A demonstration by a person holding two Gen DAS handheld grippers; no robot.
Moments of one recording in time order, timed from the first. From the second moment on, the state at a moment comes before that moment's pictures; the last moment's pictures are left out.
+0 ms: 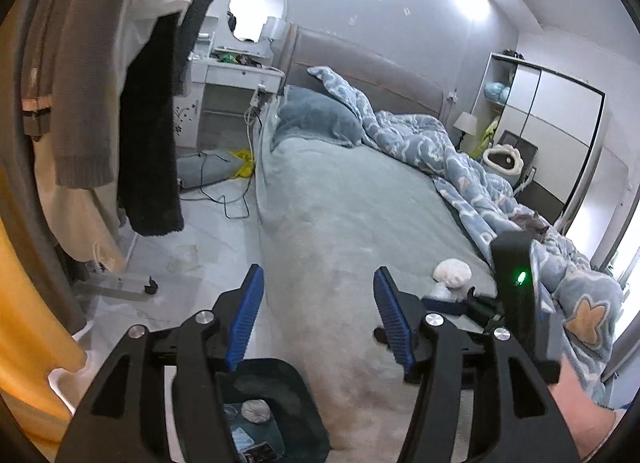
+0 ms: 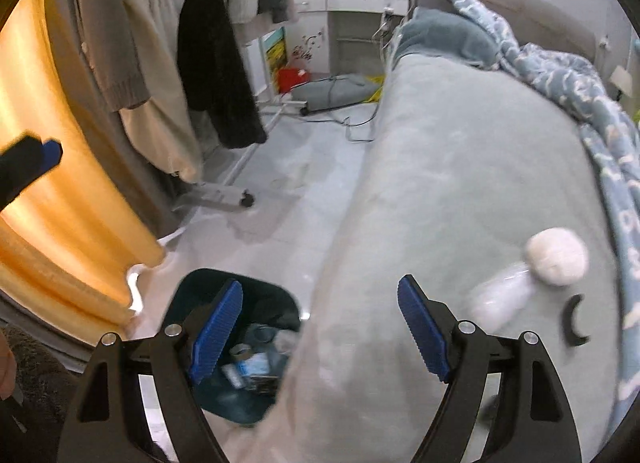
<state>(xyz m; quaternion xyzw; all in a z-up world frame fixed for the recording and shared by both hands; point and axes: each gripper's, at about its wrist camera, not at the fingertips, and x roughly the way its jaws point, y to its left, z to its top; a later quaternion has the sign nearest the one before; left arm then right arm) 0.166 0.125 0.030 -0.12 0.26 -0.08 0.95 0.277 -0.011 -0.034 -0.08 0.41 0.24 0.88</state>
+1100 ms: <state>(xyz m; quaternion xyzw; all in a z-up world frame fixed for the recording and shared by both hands) 0.265 0.013 -0.035 -0.03 0.34 -0.19 0.92 0.307 -0.186 -0.052 -0.03 0.37 0.16 0.91</state>
